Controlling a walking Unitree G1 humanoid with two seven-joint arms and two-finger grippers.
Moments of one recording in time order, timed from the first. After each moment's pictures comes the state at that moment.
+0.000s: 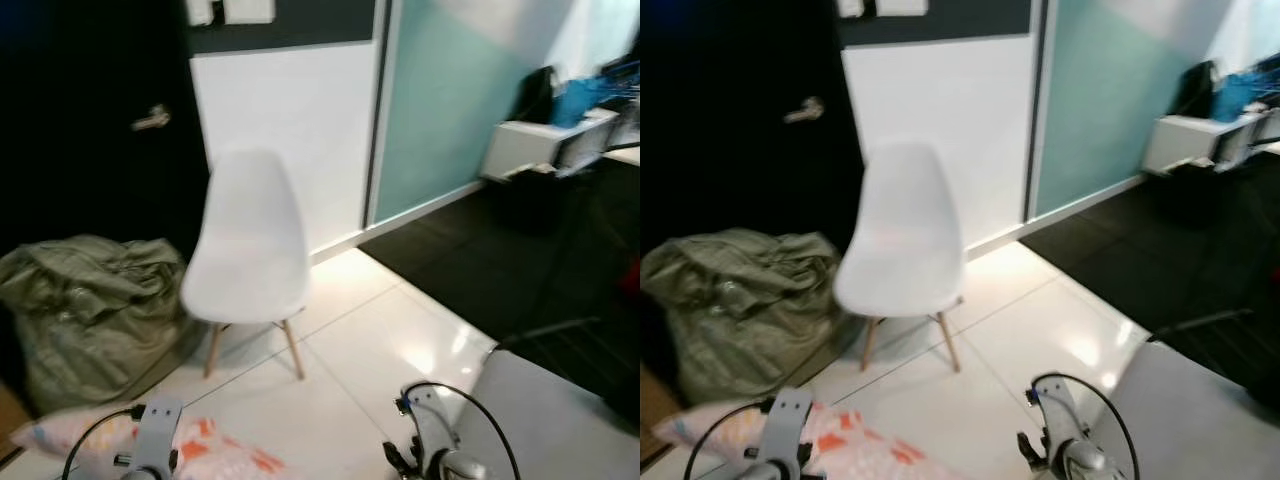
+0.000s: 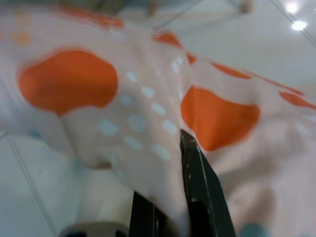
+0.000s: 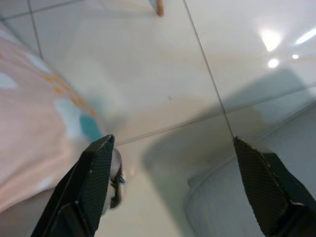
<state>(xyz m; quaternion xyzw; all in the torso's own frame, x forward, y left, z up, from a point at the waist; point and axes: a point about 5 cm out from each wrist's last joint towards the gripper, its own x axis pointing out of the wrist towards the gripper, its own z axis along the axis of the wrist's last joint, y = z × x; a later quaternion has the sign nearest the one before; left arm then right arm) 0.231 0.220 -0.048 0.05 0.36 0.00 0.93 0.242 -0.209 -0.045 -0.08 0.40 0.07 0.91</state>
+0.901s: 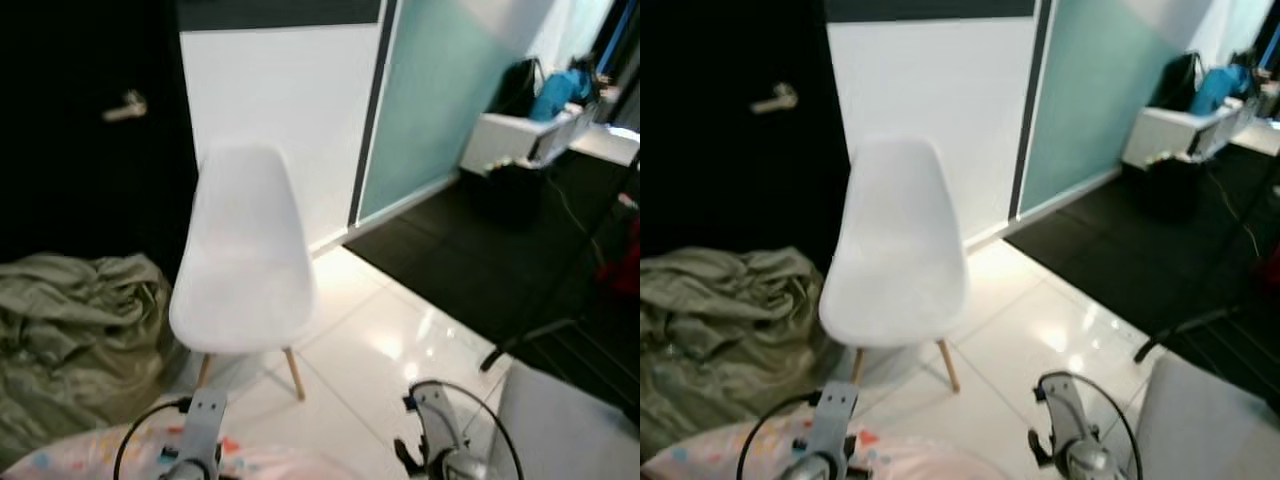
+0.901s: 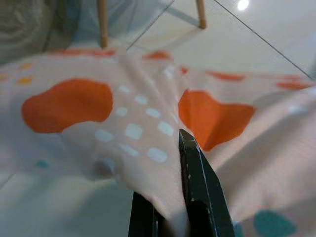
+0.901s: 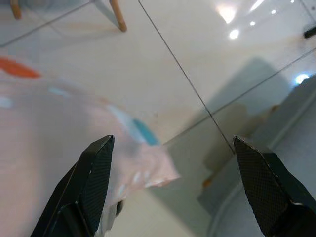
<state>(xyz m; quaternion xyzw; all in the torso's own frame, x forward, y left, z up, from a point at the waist) 0.240 0.159 -0.052 0.03 0.36 -0.04 0.93 0.245 -0.205 -0.045 -0.08 0.39 0.04 0.91</state>
